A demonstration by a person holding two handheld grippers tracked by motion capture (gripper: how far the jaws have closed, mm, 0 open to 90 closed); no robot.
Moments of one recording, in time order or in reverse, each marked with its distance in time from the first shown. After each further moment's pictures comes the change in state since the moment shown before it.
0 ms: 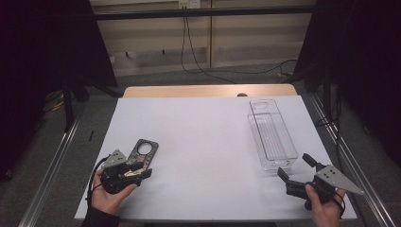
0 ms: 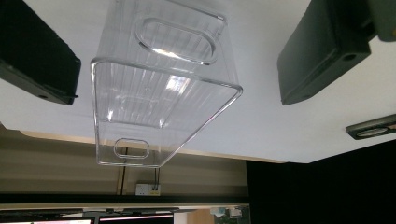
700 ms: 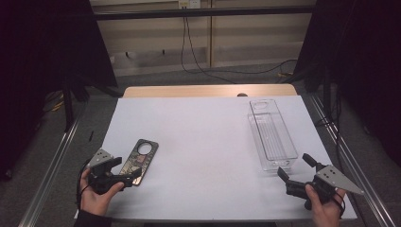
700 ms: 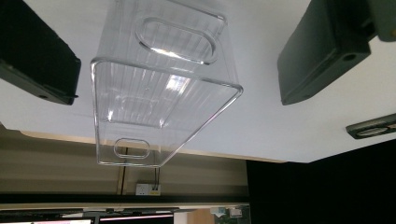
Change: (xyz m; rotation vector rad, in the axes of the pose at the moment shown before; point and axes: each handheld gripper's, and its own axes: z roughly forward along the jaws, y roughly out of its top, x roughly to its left) left arm 0.023 -0.009 -0.018 -0.058 0.134 -0.119; right arm 0.000 0.000 0.000 -0.001 -0.001 0.003
